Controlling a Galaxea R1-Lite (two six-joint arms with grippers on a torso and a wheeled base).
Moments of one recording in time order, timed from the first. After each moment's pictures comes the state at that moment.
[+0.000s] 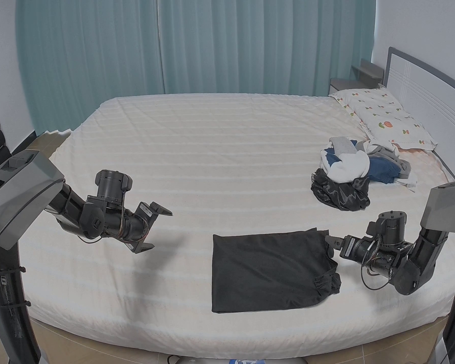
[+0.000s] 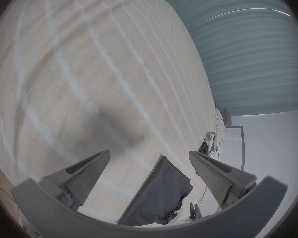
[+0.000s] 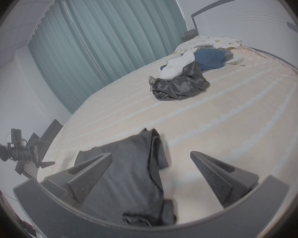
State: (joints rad) left arm -0.17 2.21 -1.12 -0.32 -0.30 -1.11; right arm 0.21 2.19 -0.47 -1.24 -0.02 0.46
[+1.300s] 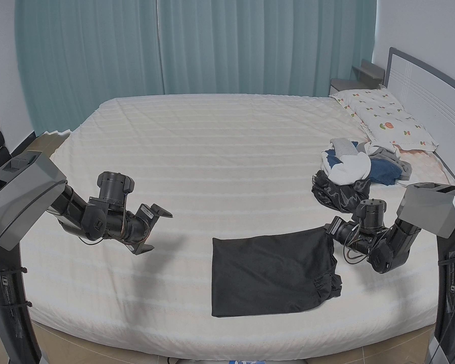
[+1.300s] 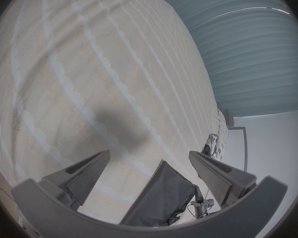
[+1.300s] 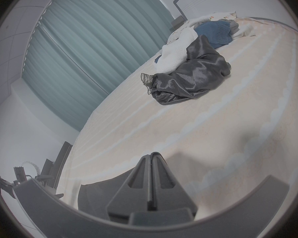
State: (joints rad) left arm -0.18 2.22 -1.12 -0.32 -0.27 -1.11; right arm 0.16 2.44 -0.89 -1.12 0.09 0.67
